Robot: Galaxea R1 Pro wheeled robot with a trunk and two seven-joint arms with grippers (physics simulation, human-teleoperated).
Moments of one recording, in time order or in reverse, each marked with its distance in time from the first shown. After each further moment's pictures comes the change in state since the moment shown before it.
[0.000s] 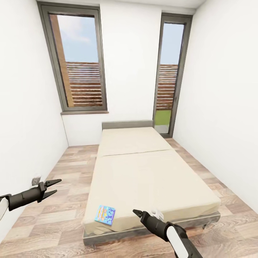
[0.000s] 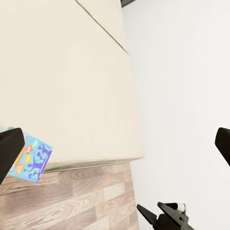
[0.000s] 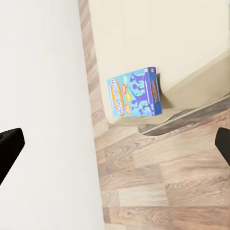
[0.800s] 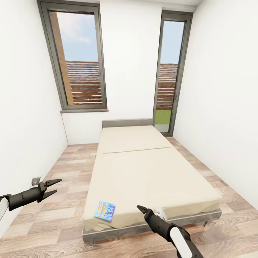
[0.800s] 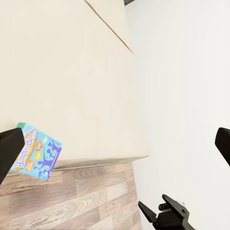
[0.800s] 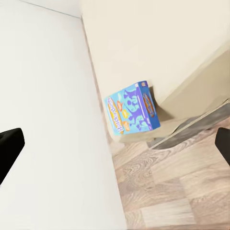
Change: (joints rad) left arm 0.000 0.000 0.000 0.000 0.002 0.002 -0.003; right arm 0.003 0.004 -0.077 0.021 -0.111 -0.019 0.006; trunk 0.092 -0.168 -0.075
